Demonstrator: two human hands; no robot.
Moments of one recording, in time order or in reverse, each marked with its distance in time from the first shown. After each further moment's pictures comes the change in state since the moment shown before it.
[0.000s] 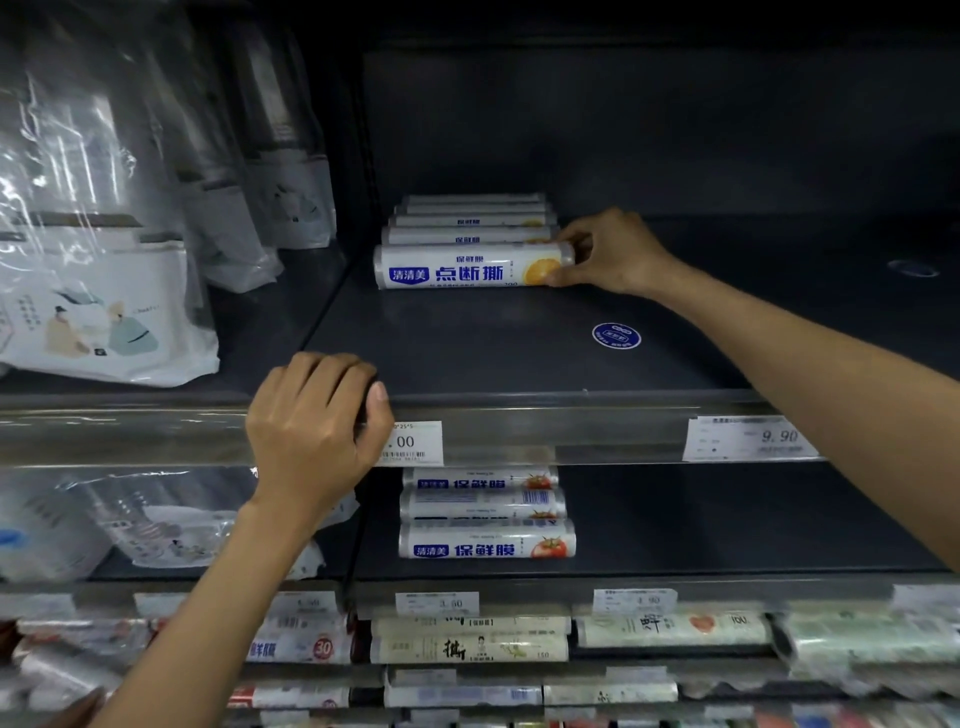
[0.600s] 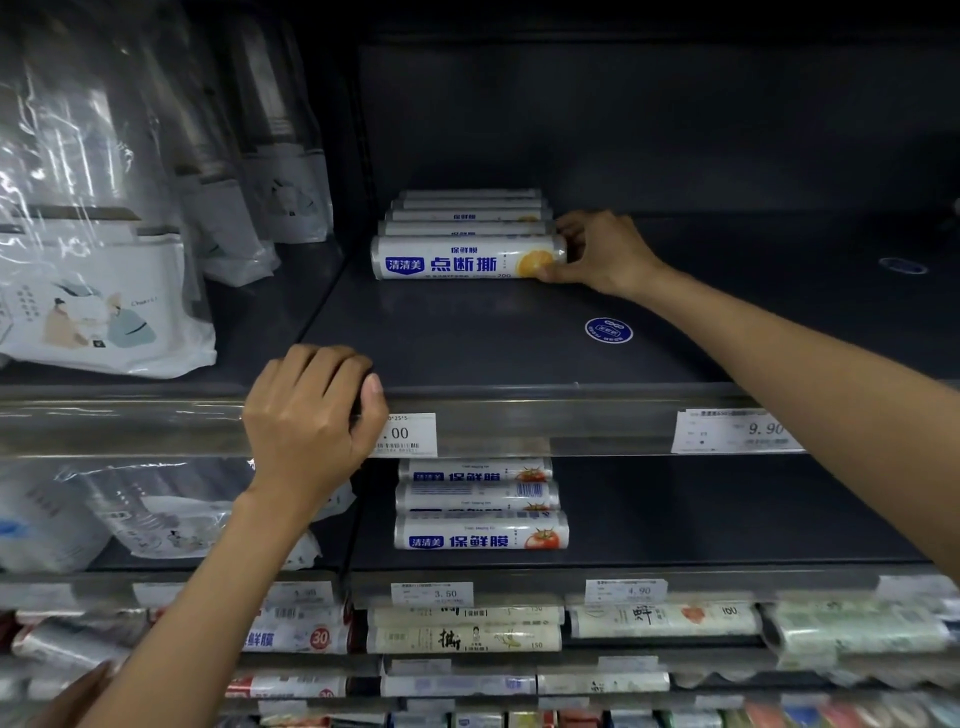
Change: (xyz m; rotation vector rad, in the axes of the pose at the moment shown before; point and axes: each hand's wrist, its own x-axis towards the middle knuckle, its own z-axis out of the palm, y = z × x) left_hand 0.002 0.001 -0.002 -0.017 -0.010 -0.007; right_hand 0.004 0.011 0.010 0.029 0.011 0.033
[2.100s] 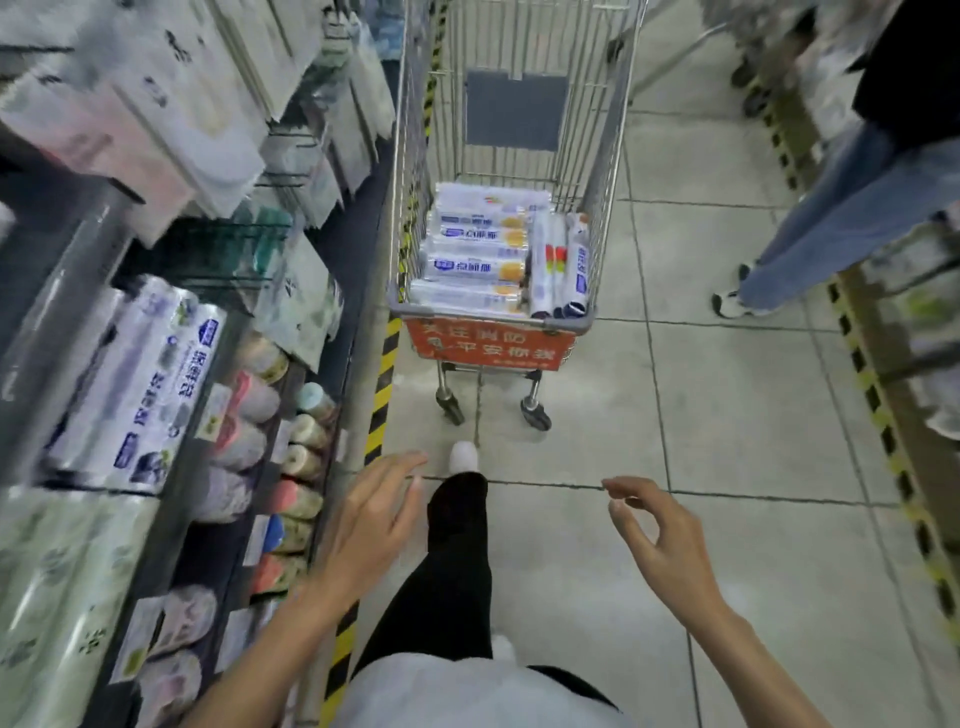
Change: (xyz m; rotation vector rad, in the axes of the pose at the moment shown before) left_hand -0.076 0.856 -0.057 -1.621 -1.212 0.761; right_hand -0.907 0.275 -0.131 0.082 0.931 1.552
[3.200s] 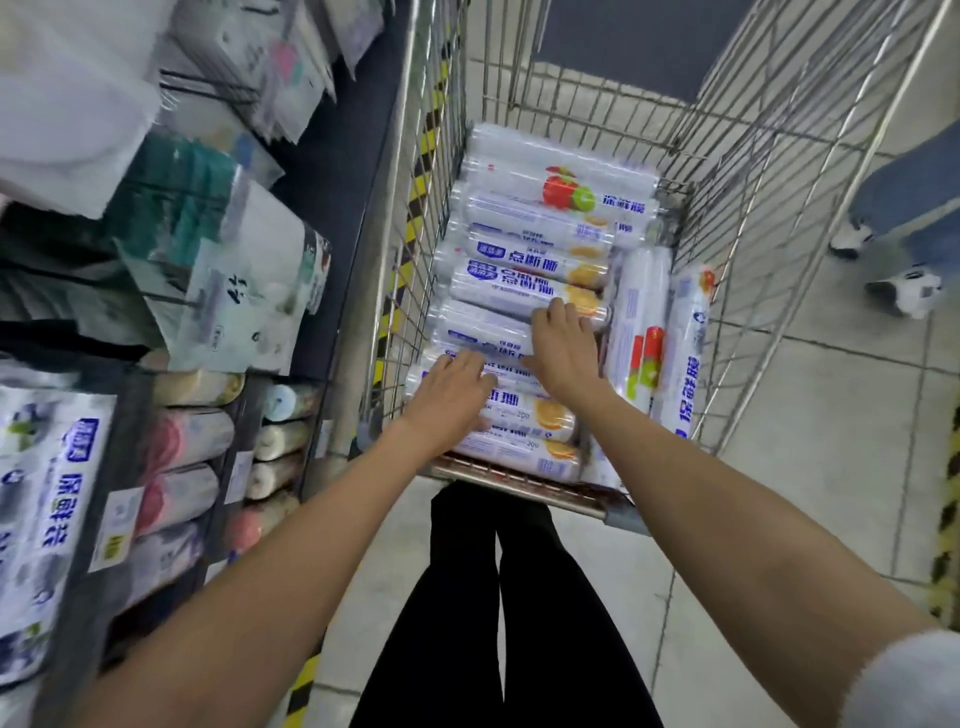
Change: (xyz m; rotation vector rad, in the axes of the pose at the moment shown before) left_hand 0.407 -0.167 0.113 0.537 -0.618 0.004; right_hand 0.521 0.016 0.192 -0.926 -0.411 -0.208
